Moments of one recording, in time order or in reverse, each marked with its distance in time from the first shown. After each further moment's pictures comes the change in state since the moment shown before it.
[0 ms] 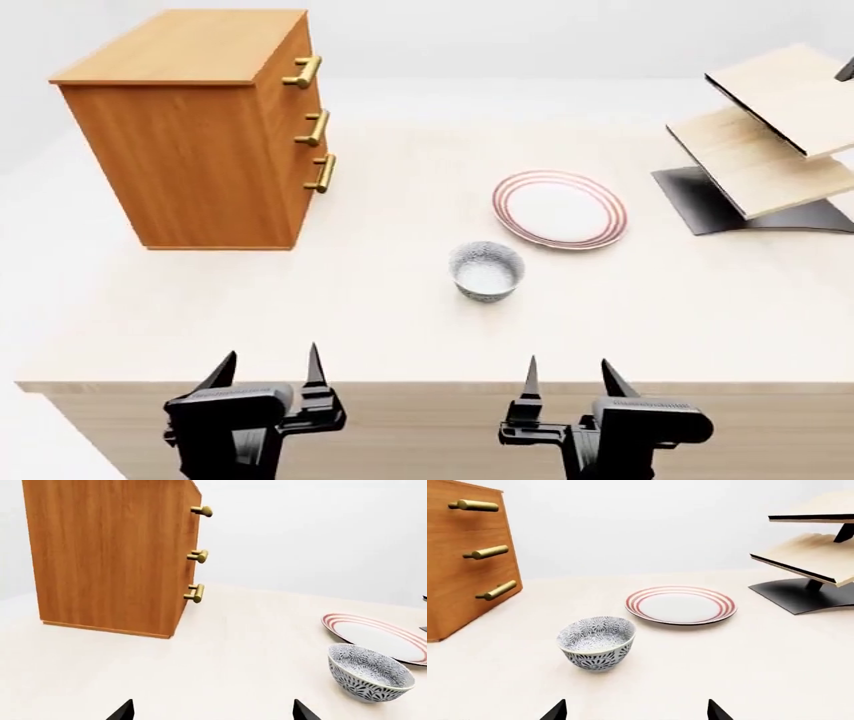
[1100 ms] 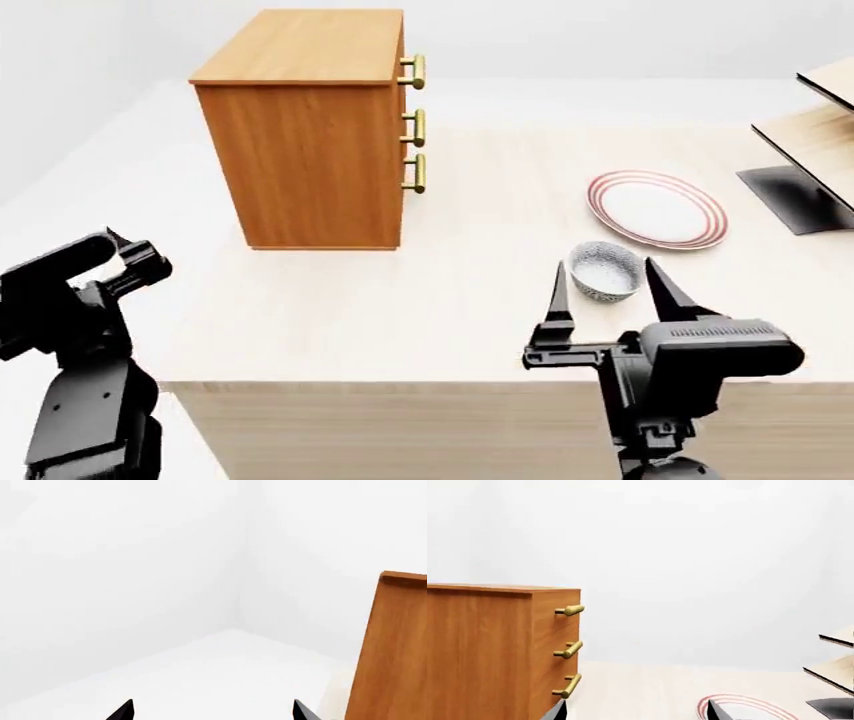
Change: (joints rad) left arm -0.579 -0.189 -0.218 -0.618 0.003 0.146 -0.242; right arm 0.111 0.144 -0.019 -0.387 0.025 0.198 0.054
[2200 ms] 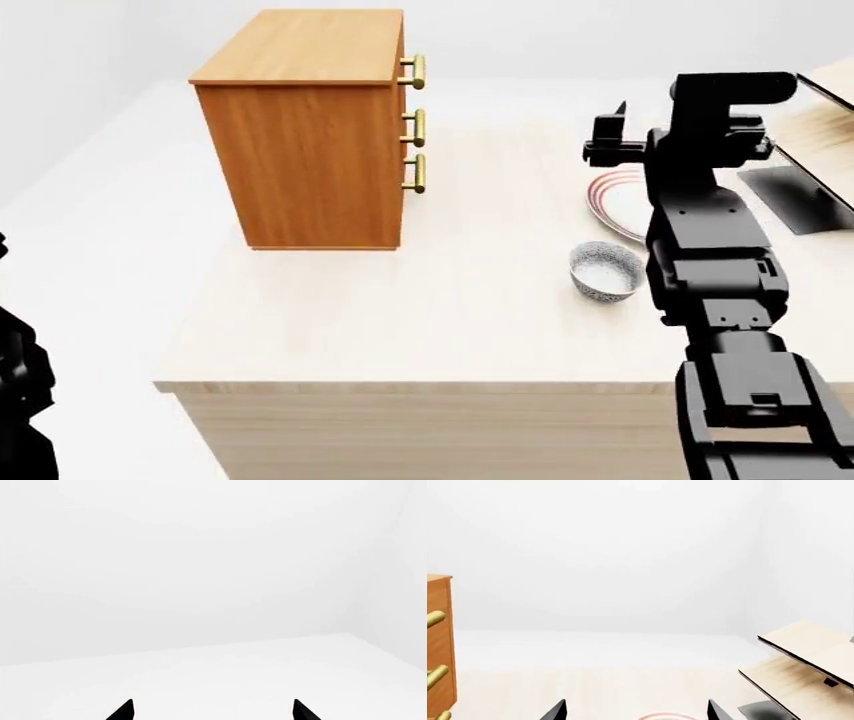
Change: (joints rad) left arm -0.509 -0.216 -0.272 -0.805 0.198 0.169 -0.086; right arm 1.040 -0.012 -0.040 1.240 -0.048 -0.010 -0.060
